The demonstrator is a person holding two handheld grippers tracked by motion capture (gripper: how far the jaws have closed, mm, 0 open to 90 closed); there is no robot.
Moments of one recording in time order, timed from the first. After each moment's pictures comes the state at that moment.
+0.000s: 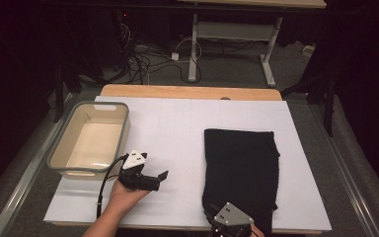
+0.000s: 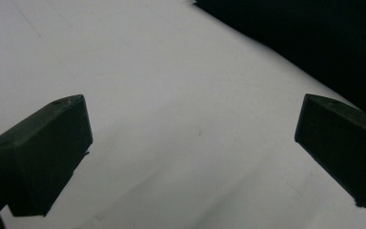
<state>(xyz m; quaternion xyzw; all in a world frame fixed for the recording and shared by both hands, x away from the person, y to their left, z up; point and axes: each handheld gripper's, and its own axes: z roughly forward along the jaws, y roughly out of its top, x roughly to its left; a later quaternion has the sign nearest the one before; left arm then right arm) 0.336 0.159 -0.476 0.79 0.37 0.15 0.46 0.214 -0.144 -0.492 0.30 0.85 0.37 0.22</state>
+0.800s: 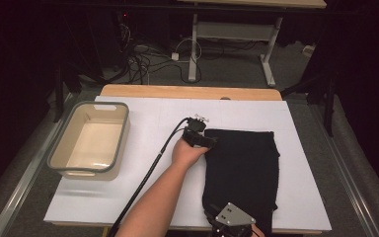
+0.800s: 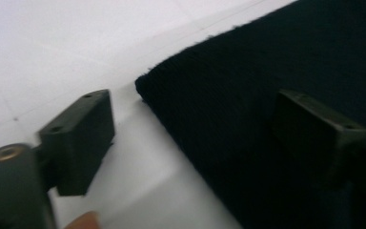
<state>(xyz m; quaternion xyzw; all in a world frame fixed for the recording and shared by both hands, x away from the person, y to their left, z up) 0.485 -0.008 -0.478 0.81 0.44 0.07 0.37 0.213 -0.146 -0.494 0.31 0.84 0.38 0.22</state>
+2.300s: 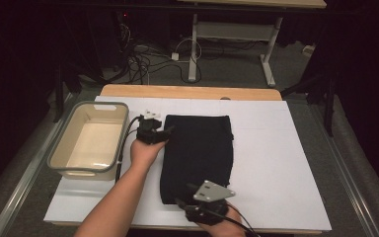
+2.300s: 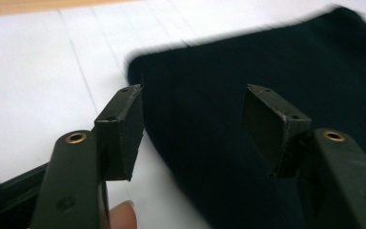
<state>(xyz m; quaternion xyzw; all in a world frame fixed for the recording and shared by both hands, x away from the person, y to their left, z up) 0.434 0.137 -0.462 0.76 0.46 0.15 0.43 0.255 -0.103 -0.461 0.27 0.83 0.46 0.17</state>
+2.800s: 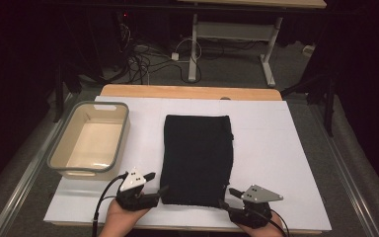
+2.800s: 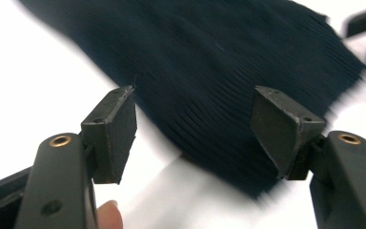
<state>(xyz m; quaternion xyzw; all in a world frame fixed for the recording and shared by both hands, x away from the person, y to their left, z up) 0.268 0.161 -0.483 0.81 0.36 0.12 0.46 0.254 -0.197 -0.482 0.34 0.82 0.43 0.16</state>
